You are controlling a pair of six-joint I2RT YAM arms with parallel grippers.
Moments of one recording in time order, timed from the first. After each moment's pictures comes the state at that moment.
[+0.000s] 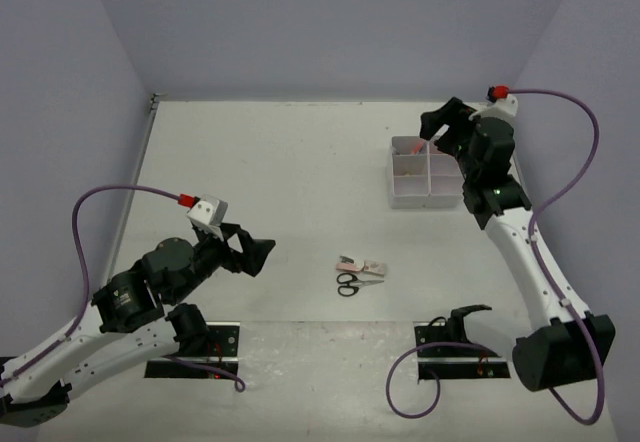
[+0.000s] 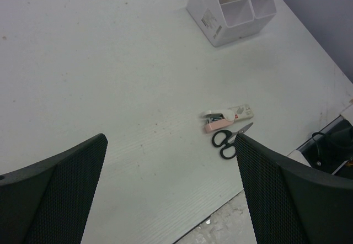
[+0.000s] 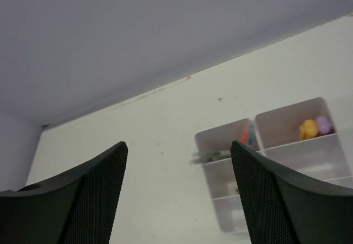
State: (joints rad) left arm -0.99 0.42 0.71 -0.57 -0.37 -0.41; right arm 0.14 1.19 1.05 -0.04 0.20 0.55
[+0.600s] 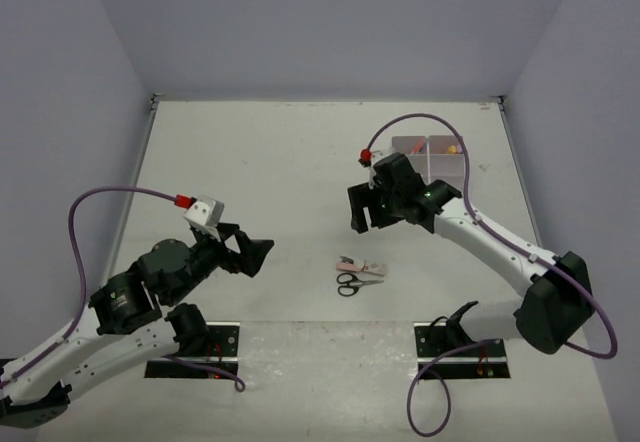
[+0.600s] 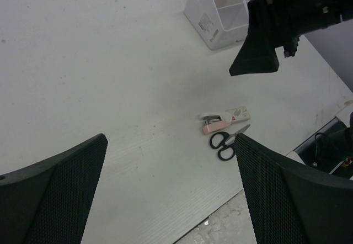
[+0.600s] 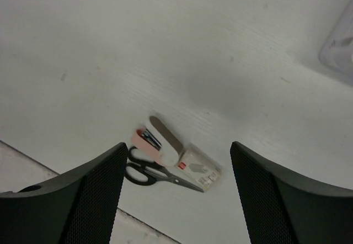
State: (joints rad) left arm -0.99 0.40 0.71 -0.57 -0.37 -0.41; right arm 0.64 1.33 1.05 -0.63 -0.06 0.31
